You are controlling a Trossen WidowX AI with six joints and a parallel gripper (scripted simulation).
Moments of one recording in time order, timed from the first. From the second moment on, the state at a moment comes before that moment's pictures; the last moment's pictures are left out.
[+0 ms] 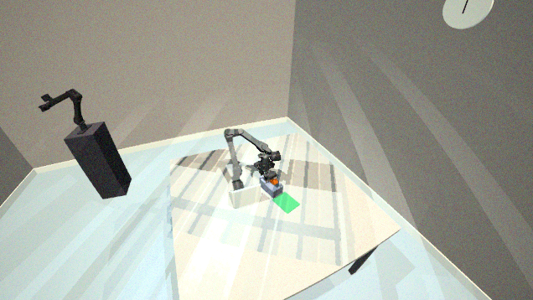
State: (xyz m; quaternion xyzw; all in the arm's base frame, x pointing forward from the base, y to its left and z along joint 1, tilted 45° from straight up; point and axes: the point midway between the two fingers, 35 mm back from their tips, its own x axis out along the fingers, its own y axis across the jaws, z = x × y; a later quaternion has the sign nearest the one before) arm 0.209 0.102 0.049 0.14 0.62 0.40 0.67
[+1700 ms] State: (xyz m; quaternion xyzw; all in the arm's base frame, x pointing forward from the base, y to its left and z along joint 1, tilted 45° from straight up) arm 0.220 0.028 0.110 0.15 0.62 0.39 0.66
